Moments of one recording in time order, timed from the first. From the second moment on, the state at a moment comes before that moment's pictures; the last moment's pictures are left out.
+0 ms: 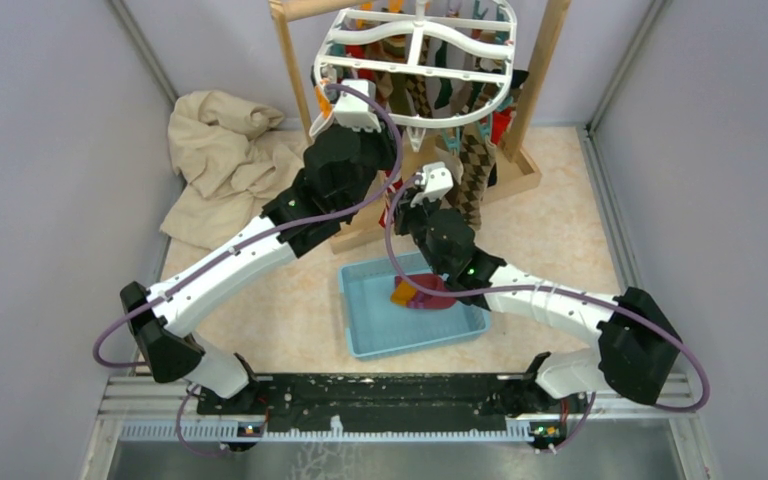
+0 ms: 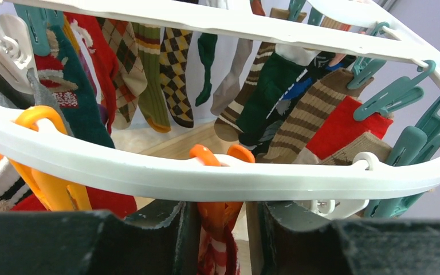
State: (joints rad) left arm -0.92 1.51 1.59 -0.03 -0.60 -0.25; right arm 0.90 1.31 0.84 0.49 0.46 0.19
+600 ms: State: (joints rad) left arm -0.93 1.51 1.62 -0.04 -0.59 -0.24; right arm 0.90 1.26 0.79 0.48 0.46 0.19
